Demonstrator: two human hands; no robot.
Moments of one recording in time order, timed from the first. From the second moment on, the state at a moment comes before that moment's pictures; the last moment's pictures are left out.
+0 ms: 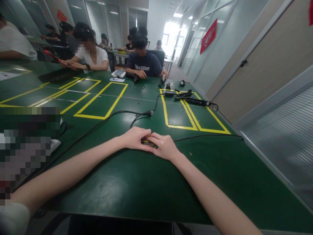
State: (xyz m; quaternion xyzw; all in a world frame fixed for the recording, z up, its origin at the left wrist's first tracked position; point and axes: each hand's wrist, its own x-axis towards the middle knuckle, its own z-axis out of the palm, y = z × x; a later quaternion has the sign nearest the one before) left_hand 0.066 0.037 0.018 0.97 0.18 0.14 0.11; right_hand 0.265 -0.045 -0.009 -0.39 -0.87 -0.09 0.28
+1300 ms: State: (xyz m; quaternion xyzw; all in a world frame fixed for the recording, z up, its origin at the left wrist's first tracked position) left_hand 0.053 0.044 0.058 0.97 0.19 -0.01 0.15; right_hand 0.248 -0.039 -0.006 -0.42 -0.84 0.06 0.35
